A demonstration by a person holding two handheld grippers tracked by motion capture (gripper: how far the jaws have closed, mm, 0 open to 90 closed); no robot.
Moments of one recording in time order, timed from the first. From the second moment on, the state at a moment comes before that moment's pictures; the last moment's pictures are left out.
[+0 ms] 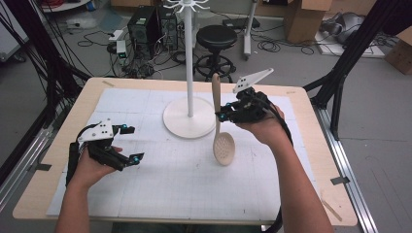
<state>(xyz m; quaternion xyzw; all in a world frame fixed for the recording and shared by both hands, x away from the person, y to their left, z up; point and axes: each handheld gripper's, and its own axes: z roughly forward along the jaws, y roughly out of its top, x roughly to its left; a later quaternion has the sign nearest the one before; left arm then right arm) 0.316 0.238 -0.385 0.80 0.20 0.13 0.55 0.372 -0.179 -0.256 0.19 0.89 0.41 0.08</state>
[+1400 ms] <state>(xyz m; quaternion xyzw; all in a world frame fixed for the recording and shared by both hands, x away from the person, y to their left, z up) 0.317 0.238 -0.387 0.80 0.20 0.13 0.55 0.444 -0.150 -0.159 0.22 0.87 0.41 0.12</state>
